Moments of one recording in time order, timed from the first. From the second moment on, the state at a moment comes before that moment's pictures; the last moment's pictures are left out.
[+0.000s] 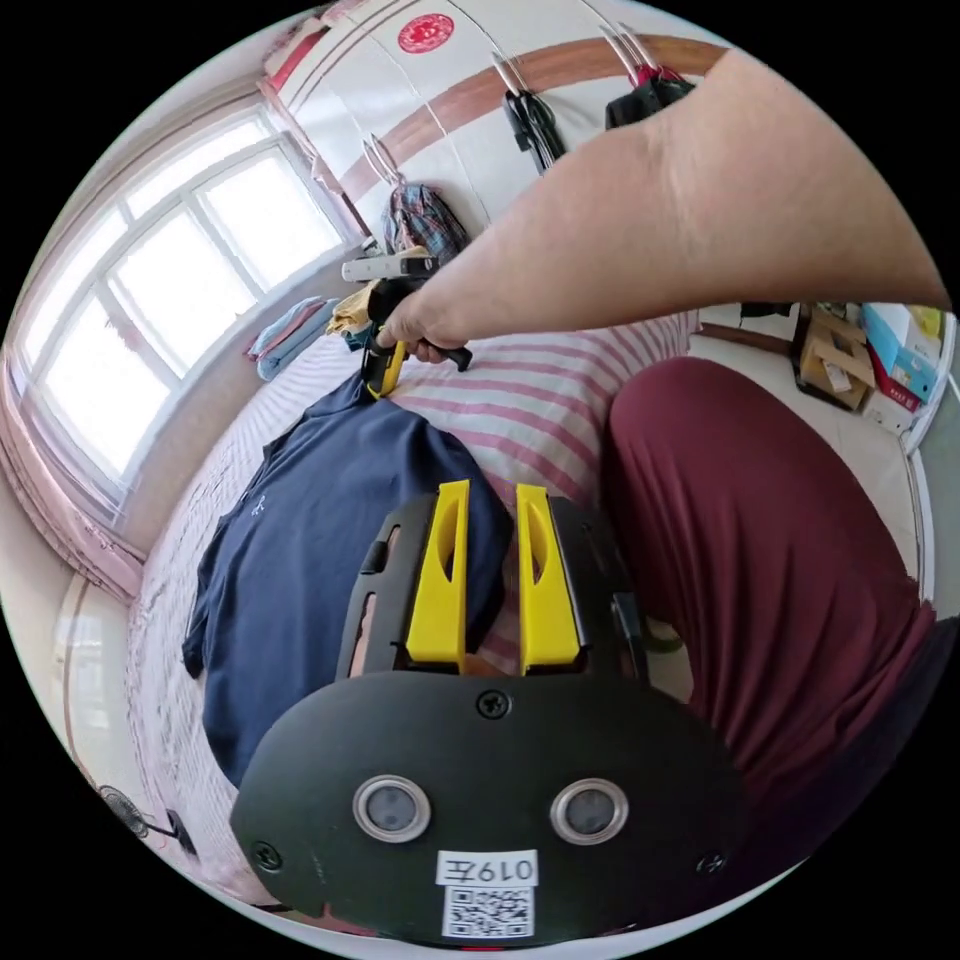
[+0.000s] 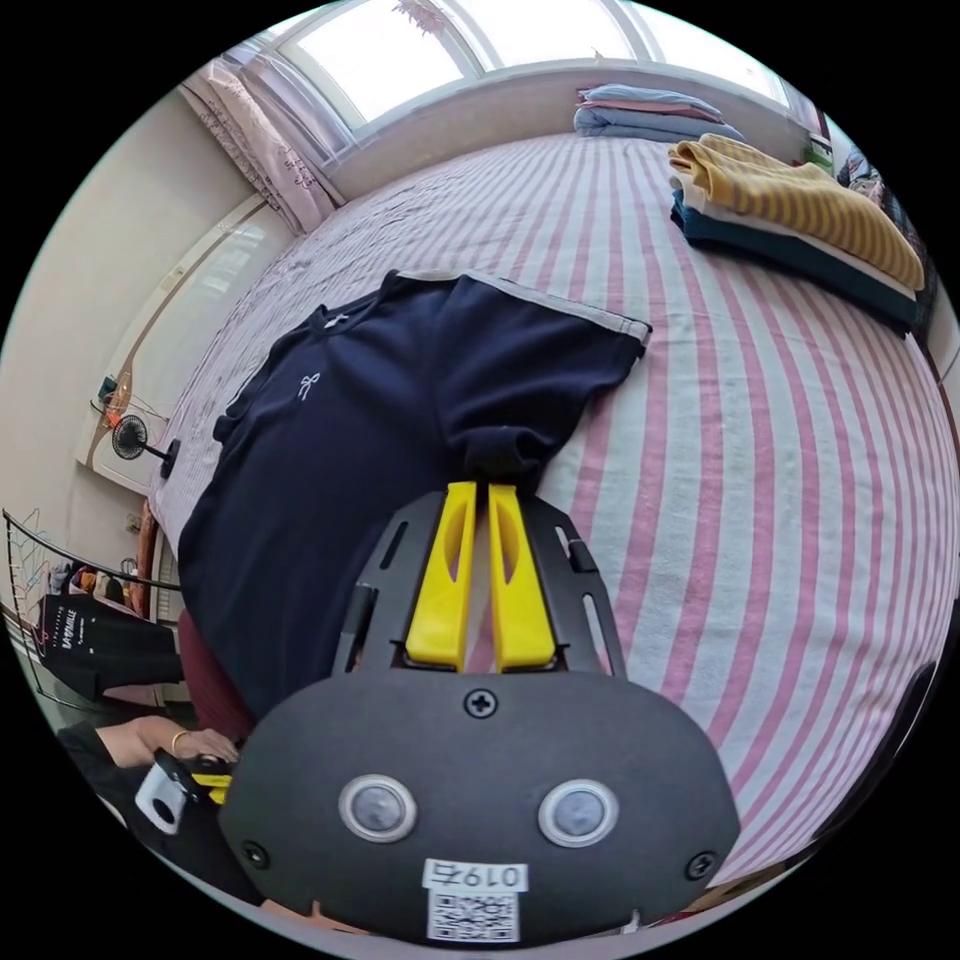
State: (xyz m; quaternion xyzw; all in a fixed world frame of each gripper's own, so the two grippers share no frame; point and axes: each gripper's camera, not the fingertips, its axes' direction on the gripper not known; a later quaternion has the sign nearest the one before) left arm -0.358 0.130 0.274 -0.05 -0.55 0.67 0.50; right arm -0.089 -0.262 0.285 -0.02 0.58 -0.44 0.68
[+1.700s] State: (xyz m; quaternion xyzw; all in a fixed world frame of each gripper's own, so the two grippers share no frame) left arm -0.154 0.182 0.228 0.05 -0.39 0.57 0.72; right arm 0.109 -0.172 0.198 -0.06 0.52 -0.67 0.53
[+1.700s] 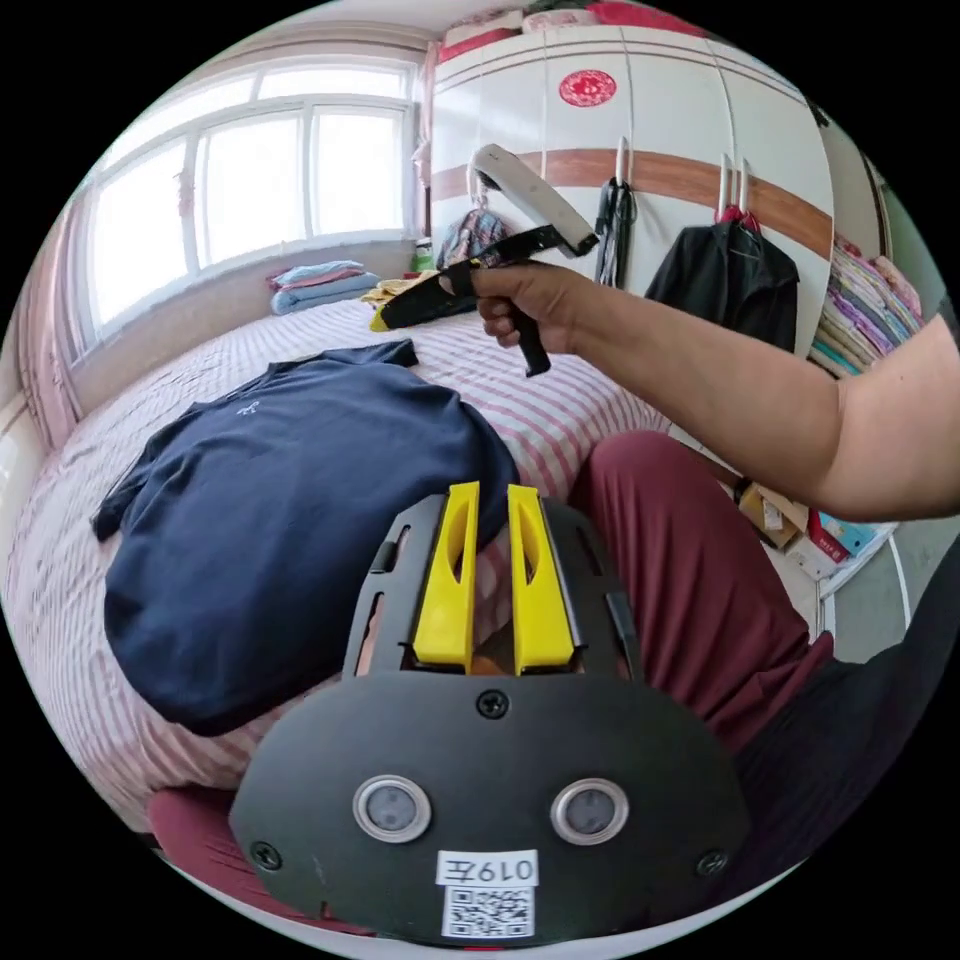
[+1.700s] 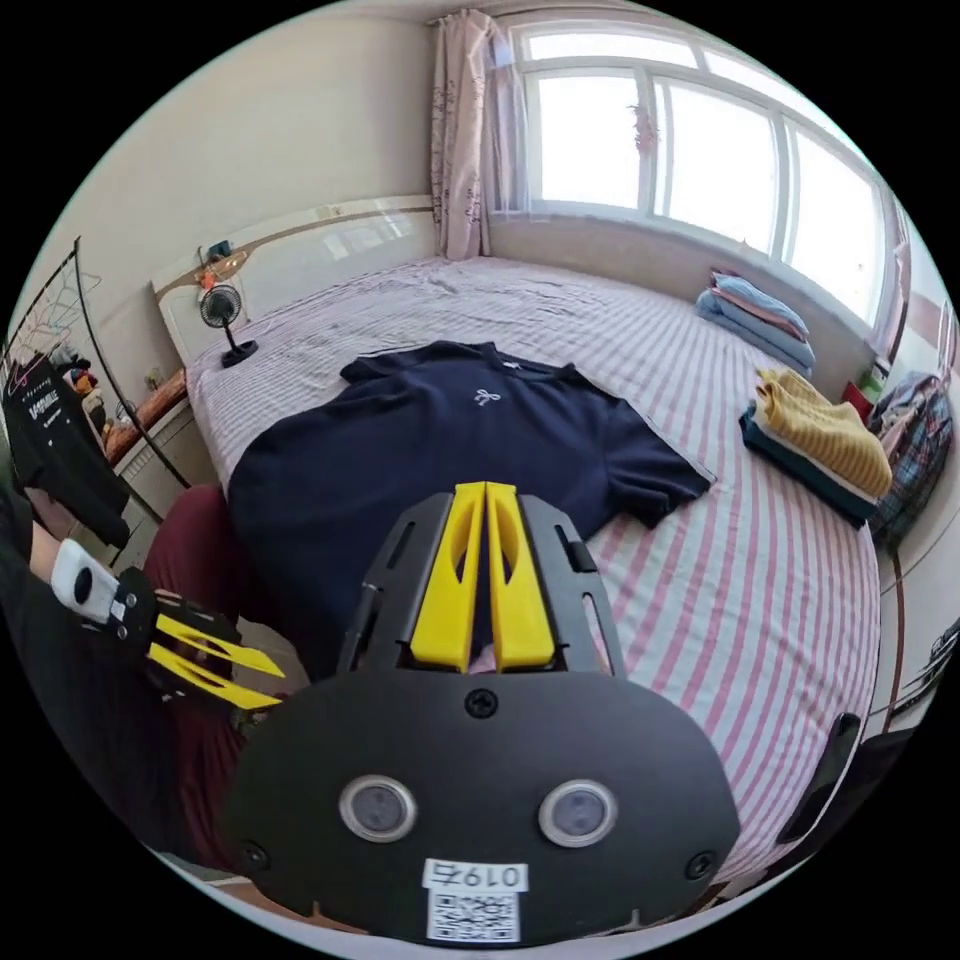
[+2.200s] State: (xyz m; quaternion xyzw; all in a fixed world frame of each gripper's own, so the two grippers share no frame) left arm -0.087 0.125 0.030 0.25 -0.44 0.27 0.82; right arm 0.239 -0.226 0.340 -0.18 0.45 -0.65 0.59
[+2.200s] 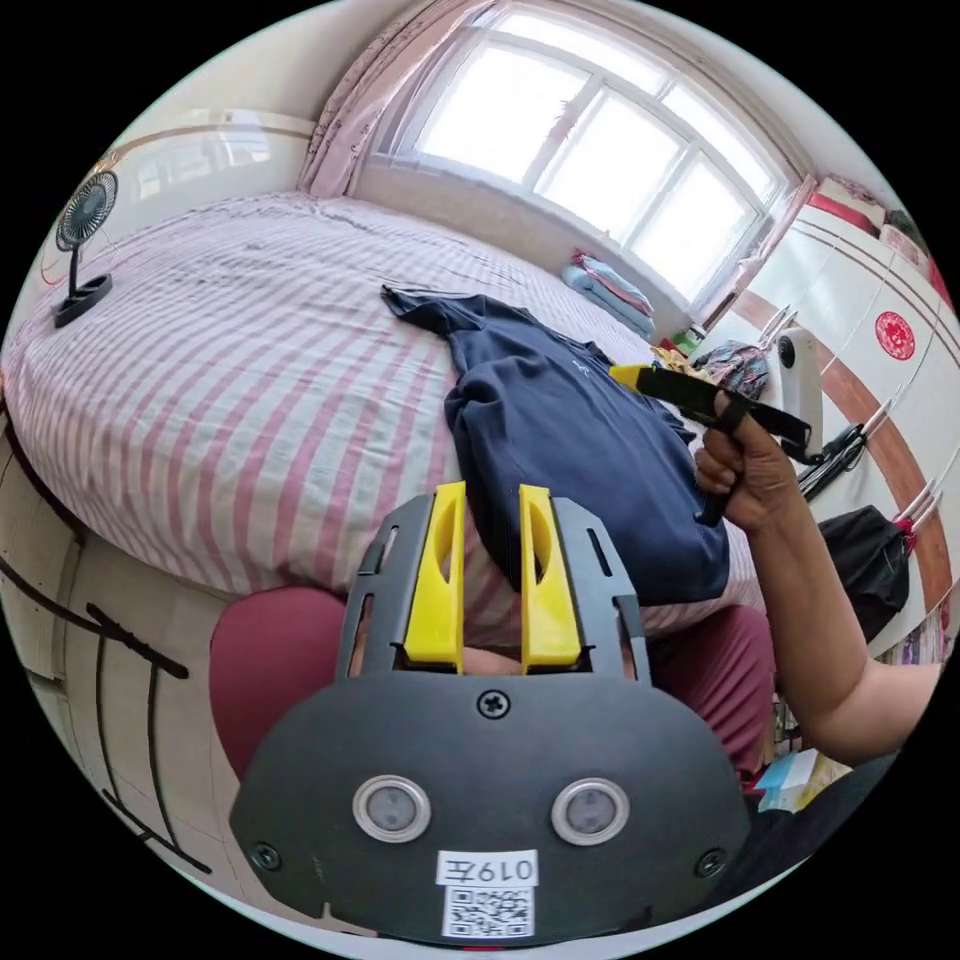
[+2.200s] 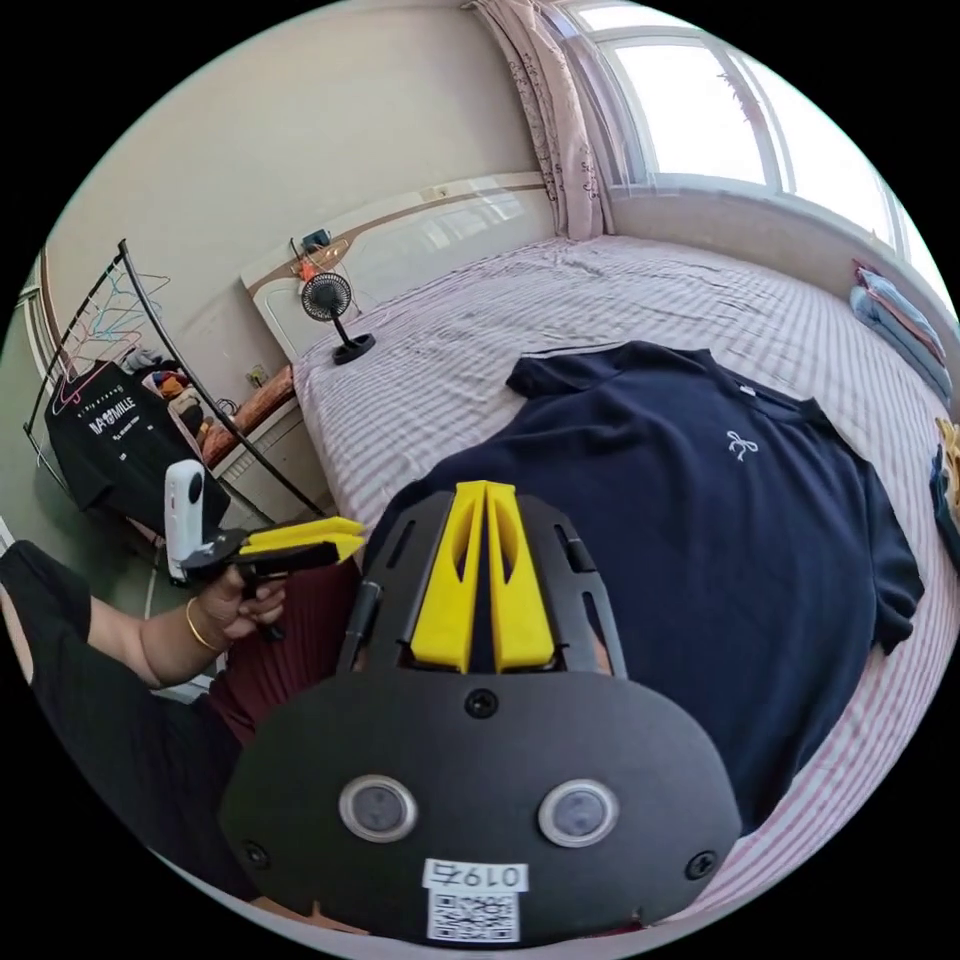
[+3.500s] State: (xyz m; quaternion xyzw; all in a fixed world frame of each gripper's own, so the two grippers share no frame) left arm 0.157 -0.089 -0.026 0.20 -0.34 0.30 0.87; right arm 0.438 -0.587 0.662 -0.33 0.62 -0.63 0.33
